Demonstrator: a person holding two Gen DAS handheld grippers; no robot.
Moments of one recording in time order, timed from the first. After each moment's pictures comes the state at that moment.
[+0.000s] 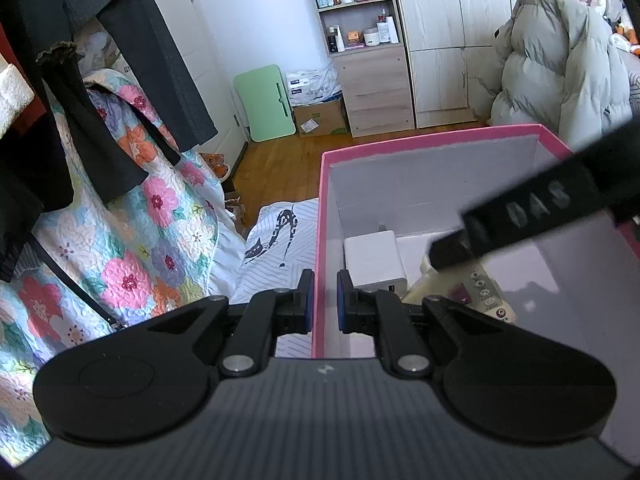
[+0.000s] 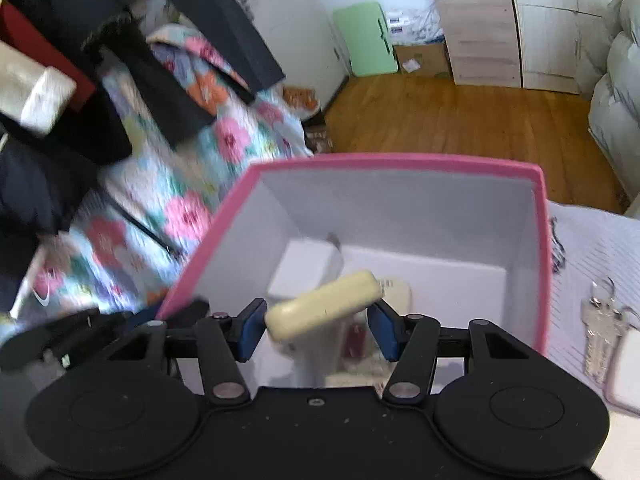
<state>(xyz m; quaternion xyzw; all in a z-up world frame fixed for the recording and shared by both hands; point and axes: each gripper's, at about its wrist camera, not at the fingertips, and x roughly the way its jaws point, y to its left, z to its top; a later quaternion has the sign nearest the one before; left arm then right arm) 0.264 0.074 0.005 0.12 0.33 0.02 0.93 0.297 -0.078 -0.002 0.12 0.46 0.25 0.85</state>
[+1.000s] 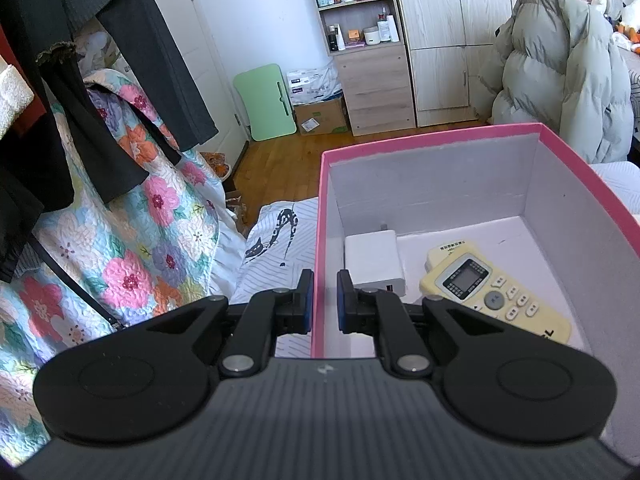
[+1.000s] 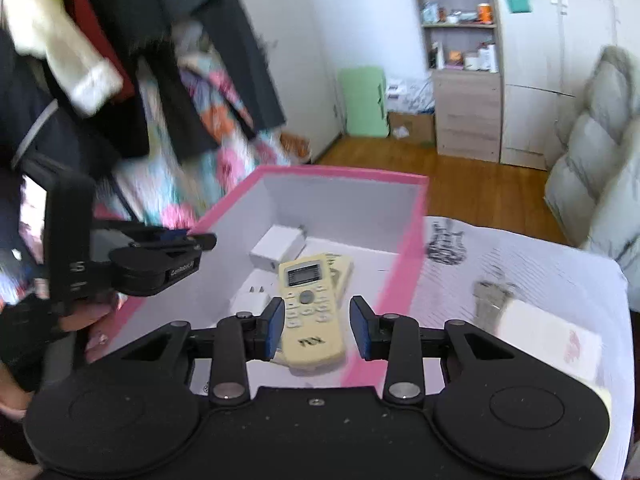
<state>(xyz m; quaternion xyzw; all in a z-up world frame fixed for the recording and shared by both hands) 0.264 0.076 0.005 0.12 0.33 0.02 0.93 0.179 -0.162 0.036 0.06 0.35 0.23 0.91</state>
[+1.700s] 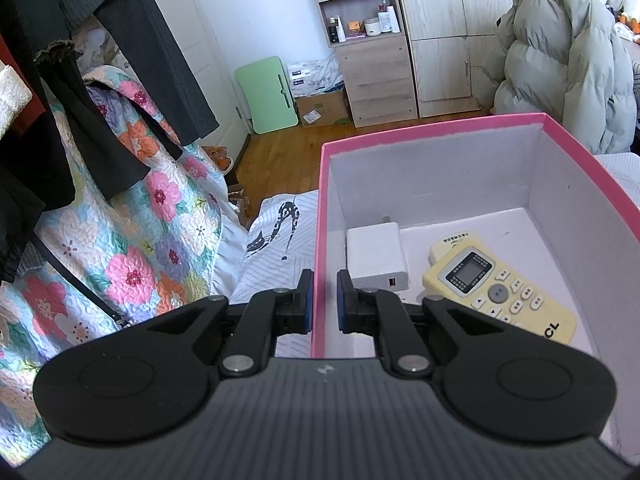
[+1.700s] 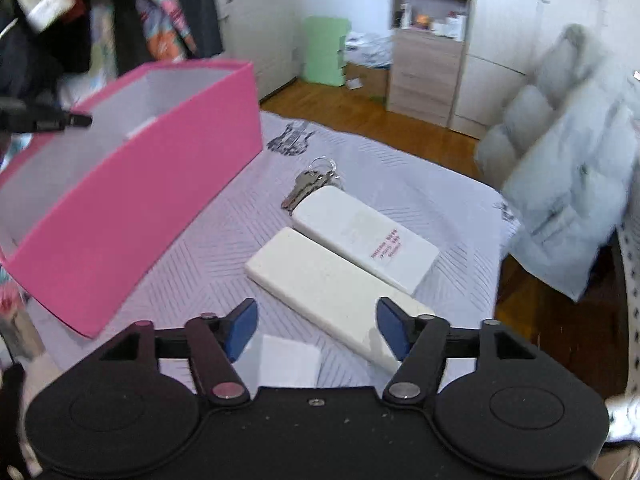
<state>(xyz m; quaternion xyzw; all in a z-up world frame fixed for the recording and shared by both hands) 0.269 0.074 0.004 0.13 0.35 0.03 0.93 0.192 -0.291 -0.030 -0.06 0.42 0.20 0.88</state>
